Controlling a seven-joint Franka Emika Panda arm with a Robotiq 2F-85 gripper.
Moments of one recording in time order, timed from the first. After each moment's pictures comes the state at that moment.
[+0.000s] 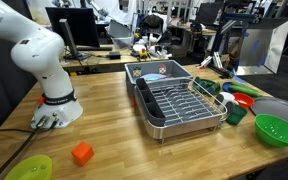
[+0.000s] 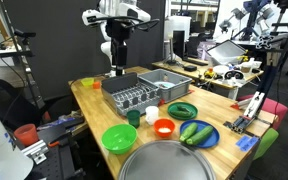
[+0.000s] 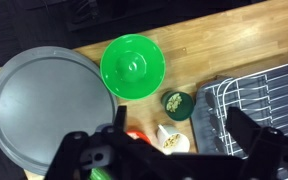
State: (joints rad) arm -0.06 -0.28 -0.20 -2.27 0.10 1.83 -0.05
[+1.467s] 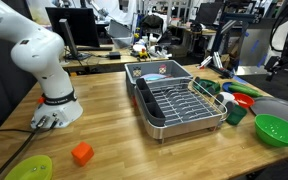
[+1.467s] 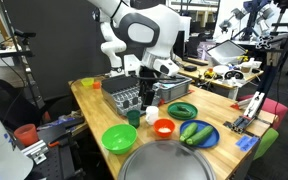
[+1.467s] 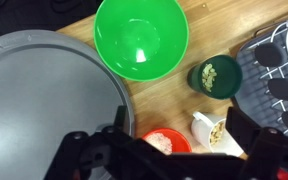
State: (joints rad) arm -0.13 0.20 -0.20 -2.10 0.23 2.02 -0.03
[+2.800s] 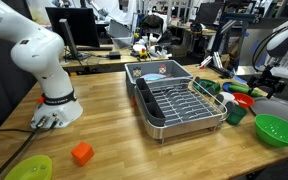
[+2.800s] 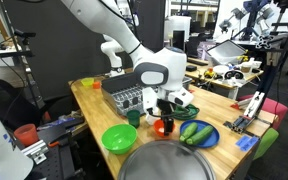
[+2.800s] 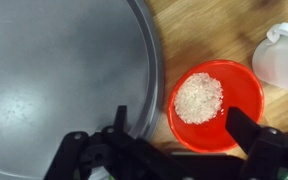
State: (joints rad) arm -0.18 0.52 -0.15 -2.02 0.28 2.47 -0.01
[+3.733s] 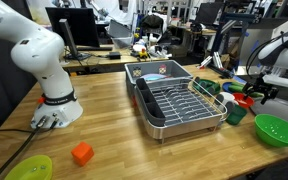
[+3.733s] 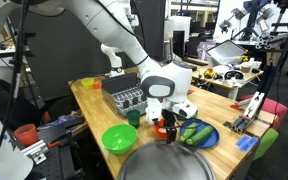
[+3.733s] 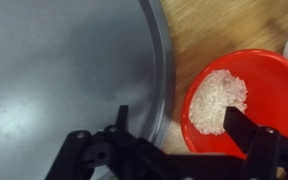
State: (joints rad) arm -0.22 0.66 -0.12 -1.91 0.28 2.46 -0.01
